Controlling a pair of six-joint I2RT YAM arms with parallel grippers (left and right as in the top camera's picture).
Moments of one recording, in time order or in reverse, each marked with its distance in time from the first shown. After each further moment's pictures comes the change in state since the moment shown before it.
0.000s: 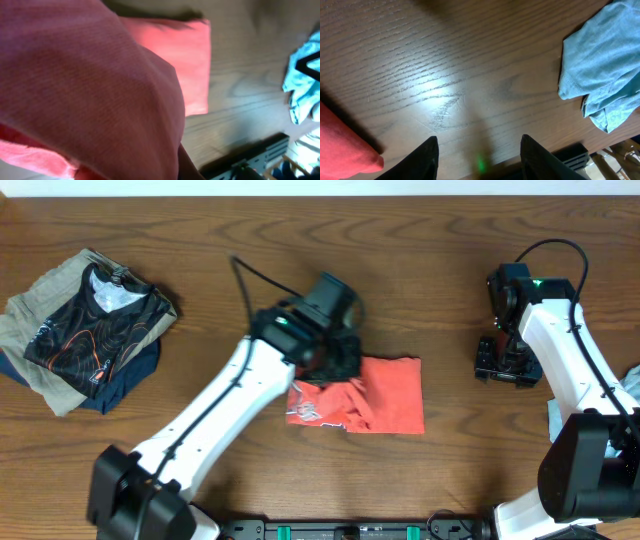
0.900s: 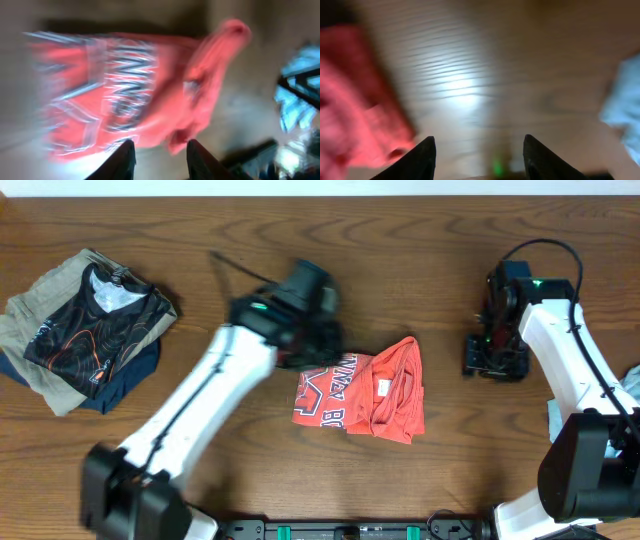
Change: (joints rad) left arm 0.173 -0.023 0.003 -0.058 0.049 0.084; right arm 0.005 0.000 -0.003 0.056 -0.274 -0.197
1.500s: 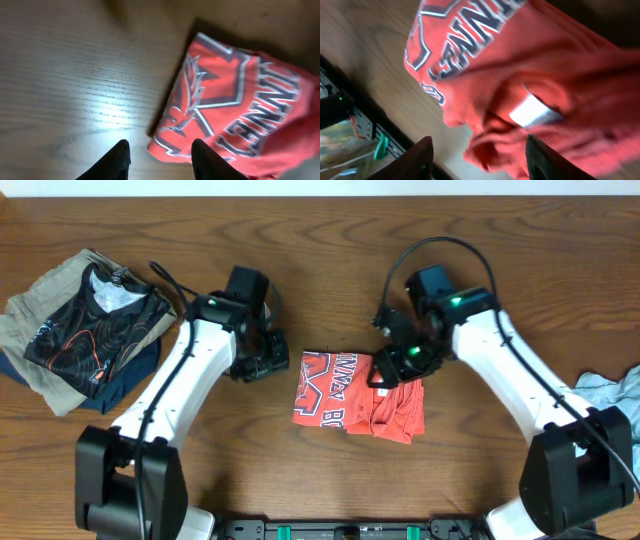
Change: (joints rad) left arm 0.213 0.034 -0.175 -0.002 -0.101 0.054; right arm 0.342 -0.002 -0.033 0.209 -0.428 -0.200
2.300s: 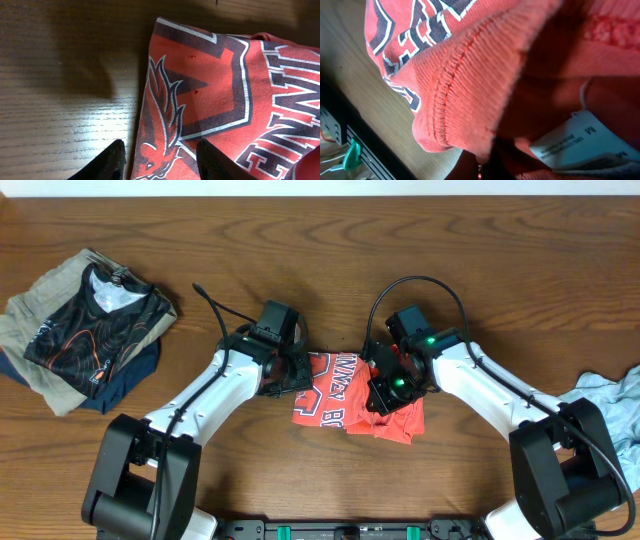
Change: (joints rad) left arm -0.128 0.004 -0.240 0.382 0.000 0.008; right arm 0.077 0.000 -0.262 0.265 -0.010 0.041
